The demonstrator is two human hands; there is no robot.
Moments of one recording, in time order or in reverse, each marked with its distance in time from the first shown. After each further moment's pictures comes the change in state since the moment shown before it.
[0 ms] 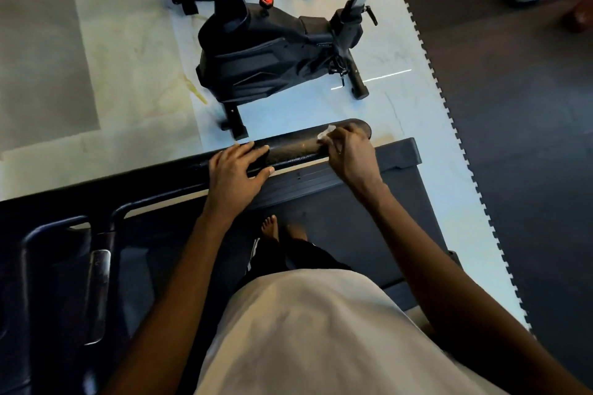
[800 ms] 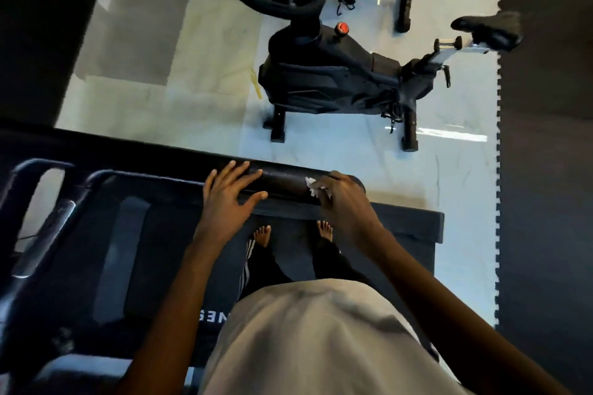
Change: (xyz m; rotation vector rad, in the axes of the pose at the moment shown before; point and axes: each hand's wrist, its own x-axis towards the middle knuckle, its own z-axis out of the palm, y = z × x) left_hand -0.011 0.056 0.041 -0.056 0.257 -0.350; right_hand 0.056 0.049 -0.027 -0.011 -0.446 -0.497
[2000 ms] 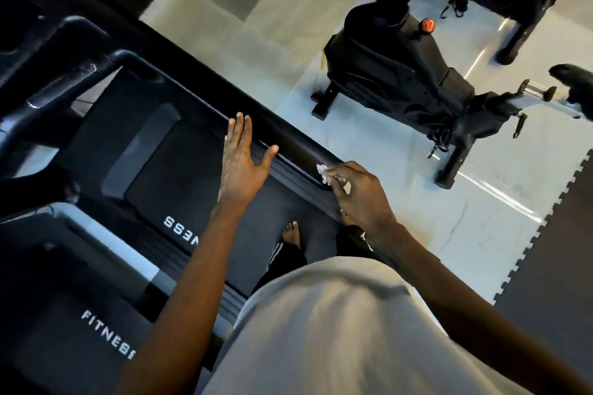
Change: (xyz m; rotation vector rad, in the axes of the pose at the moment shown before) left_hand -0.034 0.105 0.067 -0.158 0.326 -0.515; right_hand -0.007 0.095 -0.034 0.172 -0.127 -0.285
